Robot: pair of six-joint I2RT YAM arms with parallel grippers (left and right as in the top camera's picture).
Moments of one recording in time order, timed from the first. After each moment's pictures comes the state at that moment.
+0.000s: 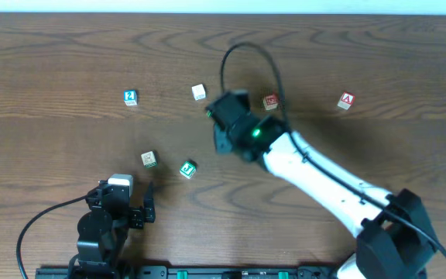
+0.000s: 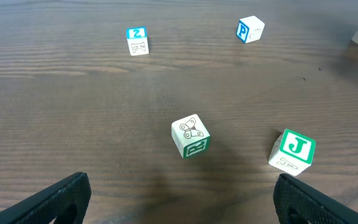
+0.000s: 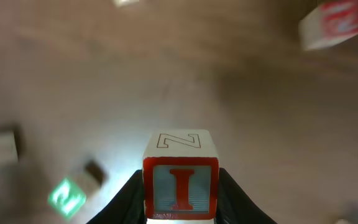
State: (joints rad) left arm -0.11 0.01 0.16 -0.62 0.02 -0.01; right arm 0.72 1.73 1.33 -0.71 0.19 0.60
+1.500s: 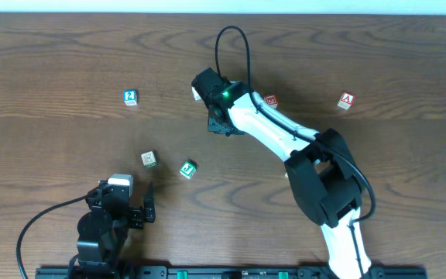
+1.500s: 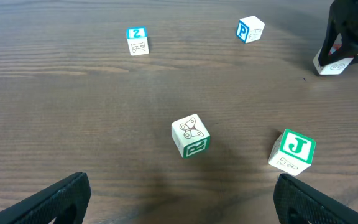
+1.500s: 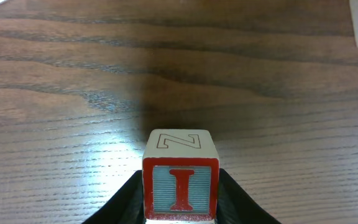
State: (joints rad) left arm -0.11 0.01 0.16 -0.62 0.02 -0.01; right arm 0.66 2.20 1.69 -0.87 0.20 0.74
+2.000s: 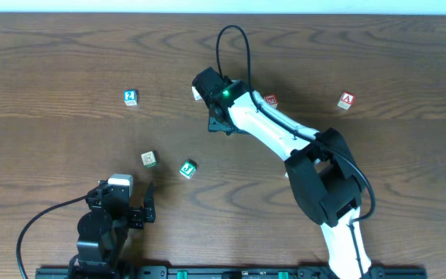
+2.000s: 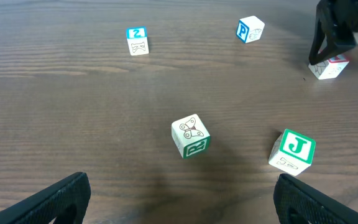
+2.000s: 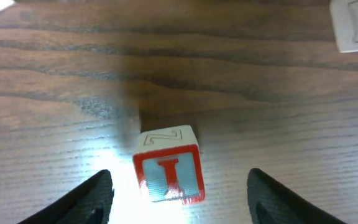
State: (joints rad) left arm -0.11 0.01 0.16 -0.62 0.02 -0.01; right arm 0.66 2.20 1.72 -0.91 0.22 0.74
